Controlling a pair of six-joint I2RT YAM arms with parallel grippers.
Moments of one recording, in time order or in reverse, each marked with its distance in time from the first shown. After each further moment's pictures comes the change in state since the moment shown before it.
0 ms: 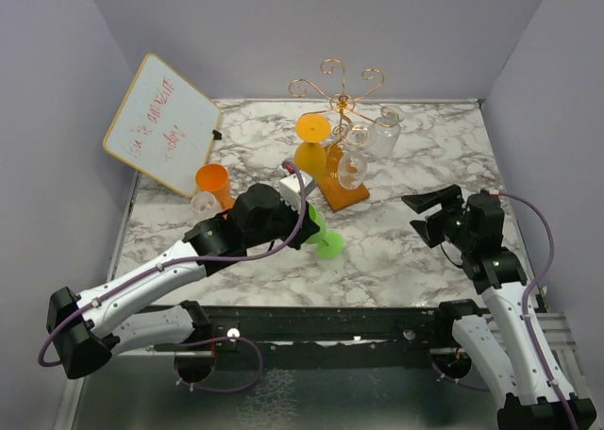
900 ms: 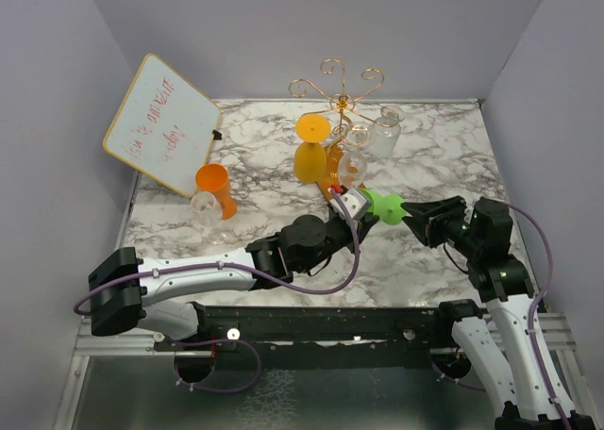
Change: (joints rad) left arm -0.362 0.278 -0.004 0.714 -0.407 0.172; right arm 0.000 -0.073 0.026 -0.068 -0.142 0.225
